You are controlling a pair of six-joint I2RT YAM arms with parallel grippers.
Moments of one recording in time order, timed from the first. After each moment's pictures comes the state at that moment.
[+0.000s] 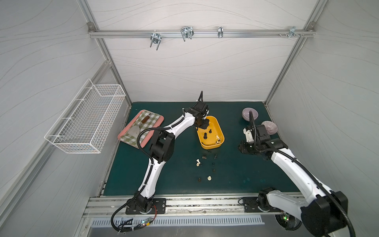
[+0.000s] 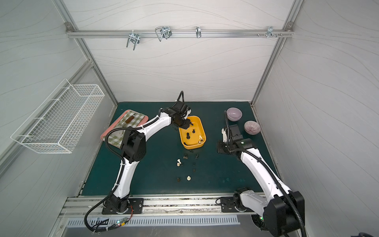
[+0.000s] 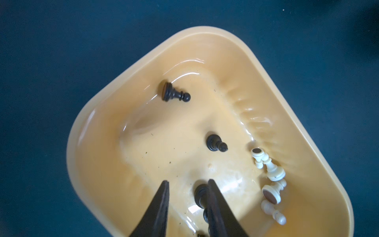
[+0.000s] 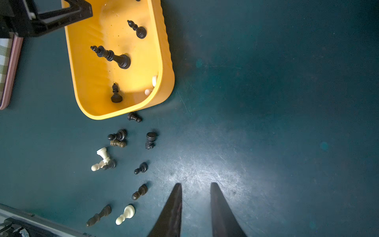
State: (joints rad) left arm -0.56 2.26 1.99 -0.79 0.11 -0.16; right arm 0.32 1.10 0.88 -0.81 -0.17 0.33
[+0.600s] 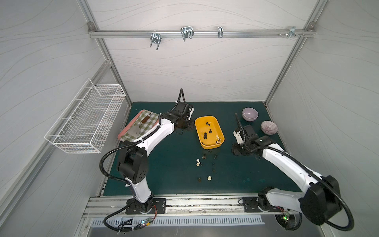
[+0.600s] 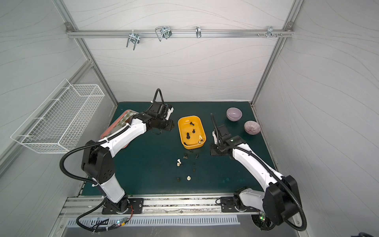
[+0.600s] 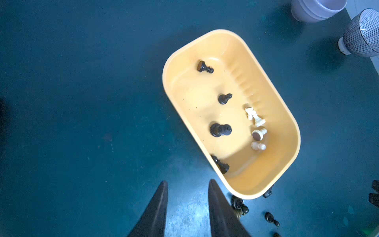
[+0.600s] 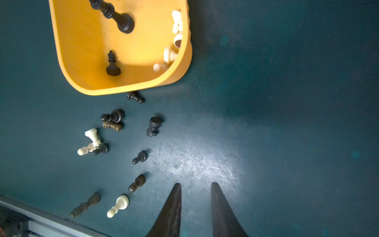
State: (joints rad) left arm -0.47 1.71 1.42 -0.65 0.12 -0.18; right arm 0.51 1.23 0.90 -0.80 -0.09 0.34
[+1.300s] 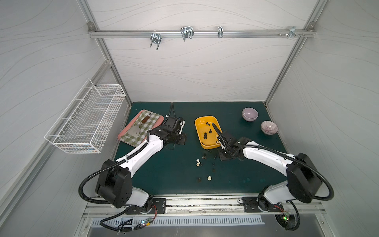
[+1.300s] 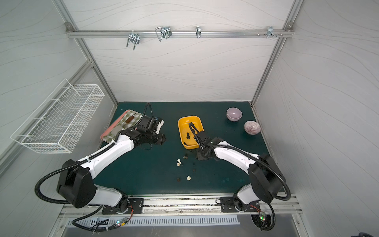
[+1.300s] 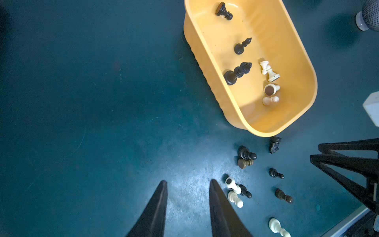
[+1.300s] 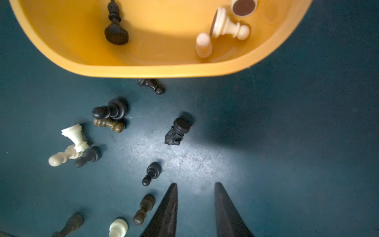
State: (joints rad) left arm -0.46 1.42 1.07 -0.62 0.12 -0.27; right arm 0.77 1.48 0.93 -0.68 0.05 0.47
